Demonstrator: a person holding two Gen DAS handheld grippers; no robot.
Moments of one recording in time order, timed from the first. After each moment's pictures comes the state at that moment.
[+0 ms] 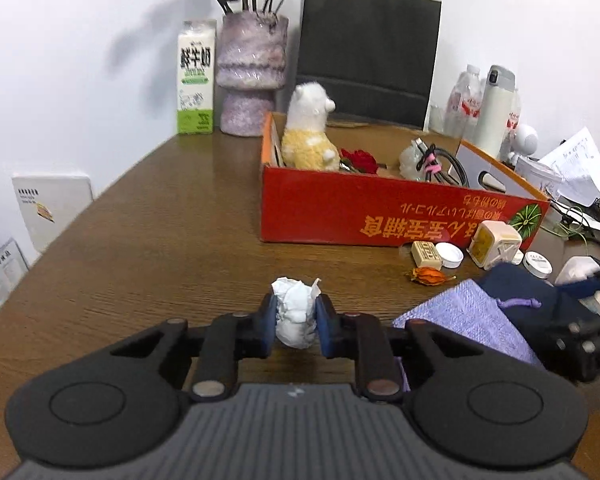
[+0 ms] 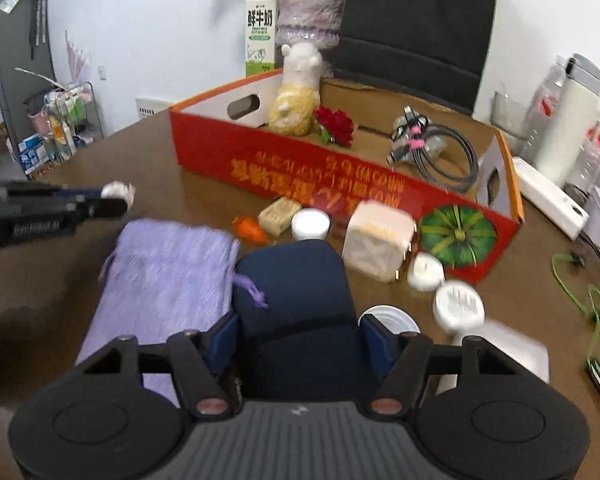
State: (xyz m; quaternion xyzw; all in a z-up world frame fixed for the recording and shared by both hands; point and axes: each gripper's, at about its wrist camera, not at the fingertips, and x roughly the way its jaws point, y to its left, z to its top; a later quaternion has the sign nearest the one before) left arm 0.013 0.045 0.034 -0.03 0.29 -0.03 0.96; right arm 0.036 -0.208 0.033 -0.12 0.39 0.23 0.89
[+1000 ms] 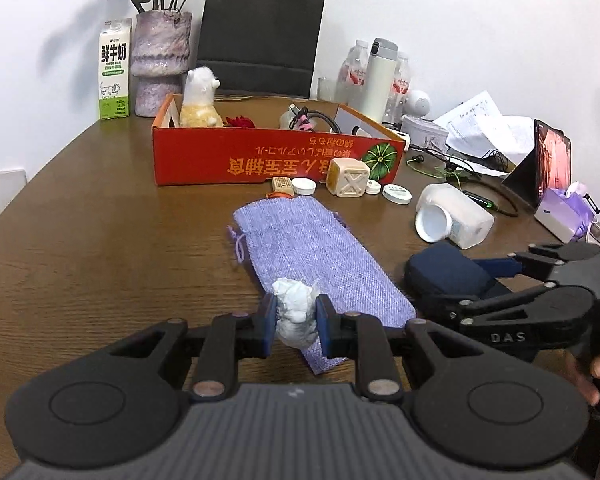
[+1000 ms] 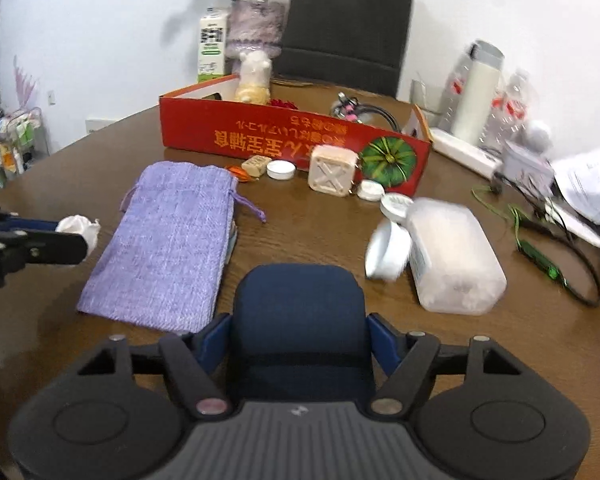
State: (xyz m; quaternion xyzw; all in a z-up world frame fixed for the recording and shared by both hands) left arm -0.085 -0.003 0.039 -0.02 0.32 -0.15 0.94; right arm -0.073 -0.226 0.018 -0.09 0.35 0.12 0.92
